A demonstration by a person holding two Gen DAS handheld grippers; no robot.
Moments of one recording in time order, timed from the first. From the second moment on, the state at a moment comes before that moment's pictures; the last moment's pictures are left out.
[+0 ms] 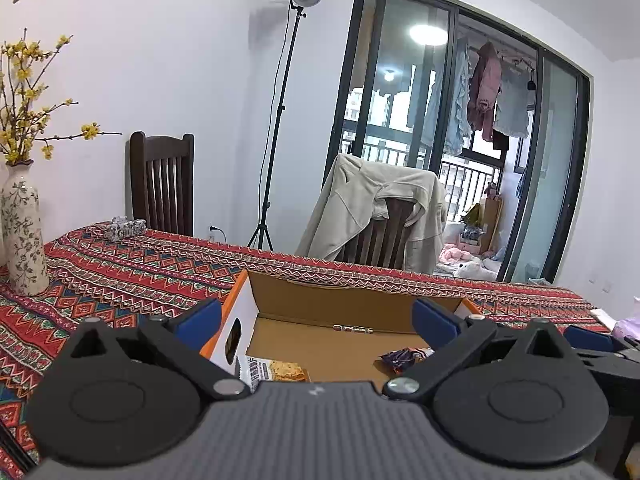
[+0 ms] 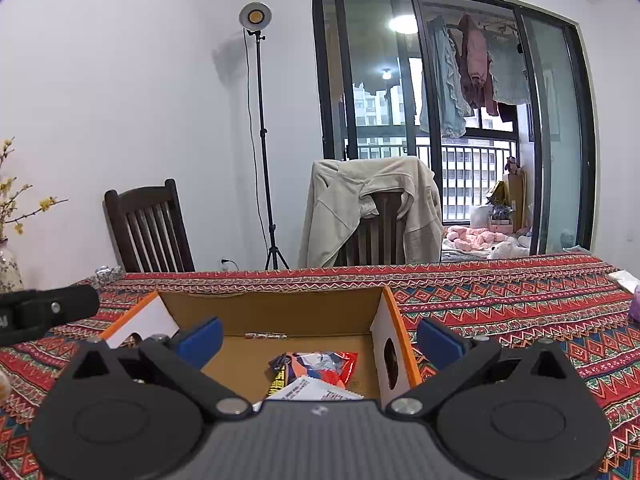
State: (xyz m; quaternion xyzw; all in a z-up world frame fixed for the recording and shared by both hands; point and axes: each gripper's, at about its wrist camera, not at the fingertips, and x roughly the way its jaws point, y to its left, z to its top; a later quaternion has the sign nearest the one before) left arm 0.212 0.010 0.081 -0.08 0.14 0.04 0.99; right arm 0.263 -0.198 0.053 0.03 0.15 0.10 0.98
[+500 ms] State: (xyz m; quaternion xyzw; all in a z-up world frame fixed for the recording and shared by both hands) left arm 0.154 0.024 0.075 -0.07 0.16 0.05 0.98; right arm 0.212 -0.199 0.055 0.03 0.18 0.12 0.98
